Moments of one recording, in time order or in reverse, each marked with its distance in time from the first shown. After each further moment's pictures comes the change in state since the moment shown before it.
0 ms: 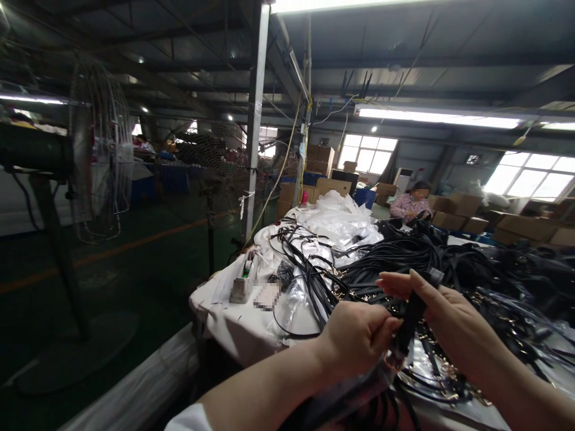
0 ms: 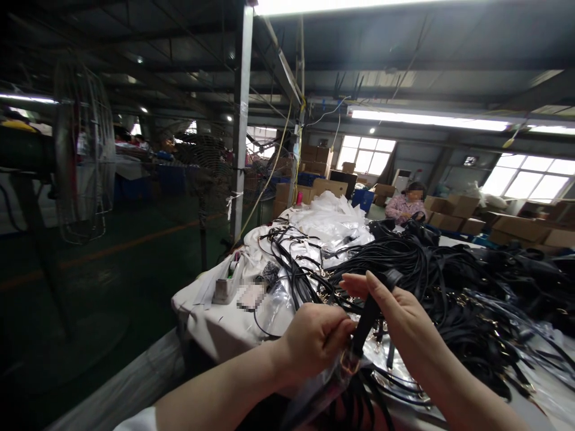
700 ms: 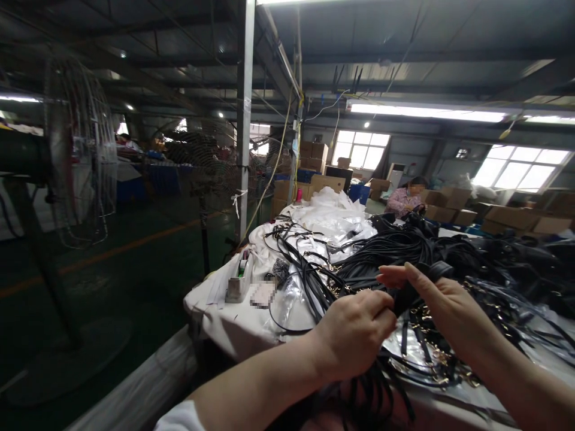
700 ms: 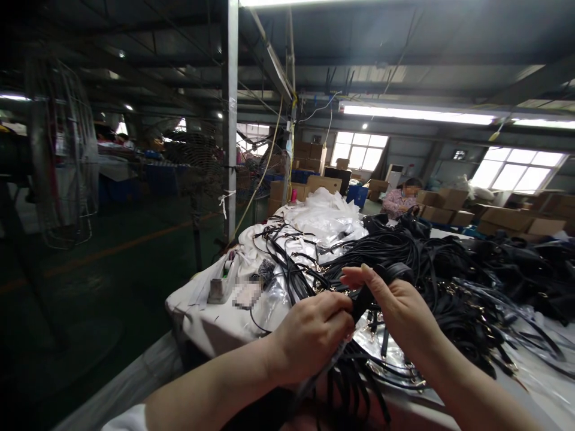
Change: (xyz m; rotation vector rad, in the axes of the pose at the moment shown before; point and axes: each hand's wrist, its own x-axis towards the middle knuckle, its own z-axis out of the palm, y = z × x) left_hand 0.003 0.009 -0.004 0.632 -0.045 0.452; right_hand 0.004 -0.002 -0.013 -0.160 0.041 -0.080
